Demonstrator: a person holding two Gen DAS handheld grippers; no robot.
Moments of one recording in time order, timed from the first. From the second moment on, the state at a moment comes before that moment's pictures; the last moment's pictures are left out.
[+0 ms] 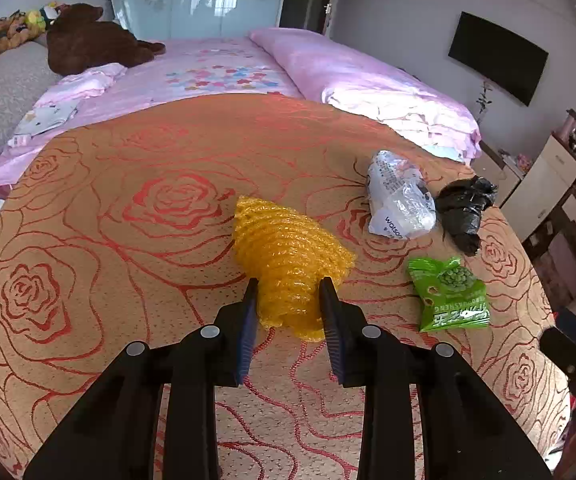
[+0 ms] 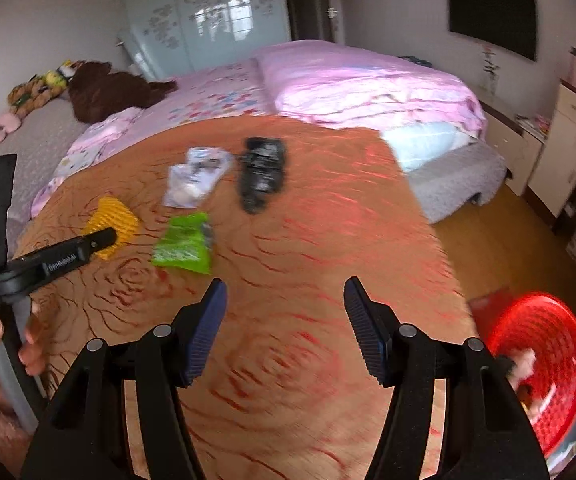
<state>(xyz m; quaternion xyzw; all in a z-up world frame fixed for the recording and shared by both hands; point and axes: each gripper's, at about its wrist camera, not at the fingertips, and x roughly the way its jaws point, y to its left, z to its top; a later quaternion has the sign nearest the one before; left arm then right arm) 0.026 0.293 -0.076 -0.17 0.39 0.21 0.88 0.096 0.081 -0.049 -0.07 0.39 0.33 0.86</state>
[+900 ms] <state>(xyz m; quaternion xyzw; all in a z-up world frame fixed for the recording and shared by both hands) 0.022 0.299 -0.077 -0.19 0.38 0.21 0.88 0.113 0.164 -0.079 -0.11 0.42 0.35 0.83</state>
